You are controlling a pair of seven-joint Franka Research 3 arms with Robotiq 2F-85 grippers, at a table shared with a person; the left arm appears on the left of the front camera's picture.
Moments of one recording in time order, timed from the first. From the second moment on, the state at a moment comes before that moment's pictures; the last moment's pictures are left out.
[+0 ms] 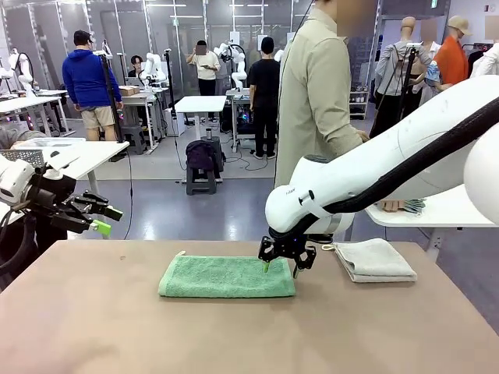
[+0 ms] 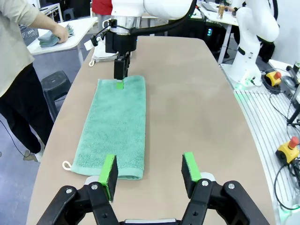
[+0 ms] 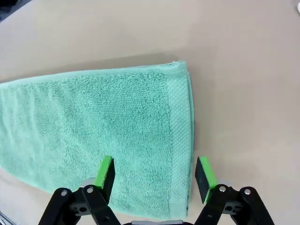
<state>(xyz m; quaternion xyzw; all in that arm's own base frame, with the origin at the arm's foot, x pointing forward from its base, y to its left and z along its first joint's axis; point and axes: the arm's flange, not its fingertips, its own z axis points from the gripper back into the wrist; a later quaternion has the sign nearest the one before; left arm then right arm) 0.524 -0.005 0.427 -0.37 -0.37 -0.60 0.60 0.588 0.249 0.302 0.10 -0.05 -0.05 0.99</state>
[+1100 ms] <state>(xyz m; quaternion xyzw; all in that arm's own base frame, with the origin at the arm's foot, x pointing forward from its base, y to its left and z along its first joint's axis) 0.524 -0.005 0.427 -0.37 -0.37 -0.60 0.60 0.594 0.251 0.296 0.09 -0.05 -0.06 0.99</state>
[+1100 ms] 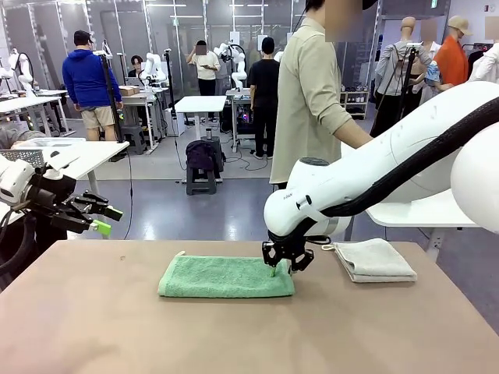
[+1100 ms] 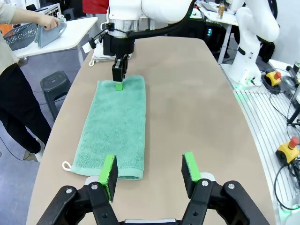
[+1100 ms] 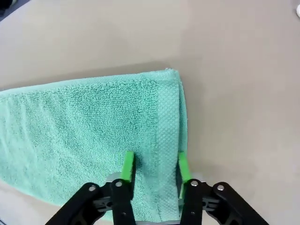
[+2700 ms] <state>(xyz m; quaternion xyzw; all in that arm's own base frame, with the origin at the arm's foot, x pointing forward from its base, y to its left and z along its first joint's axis) 0.524 -0.005 0.426 -0.37 -0.37 -0.60 0.60 0.597 0.214 0.353 0.06 -0.07 0.01 1.00</state>
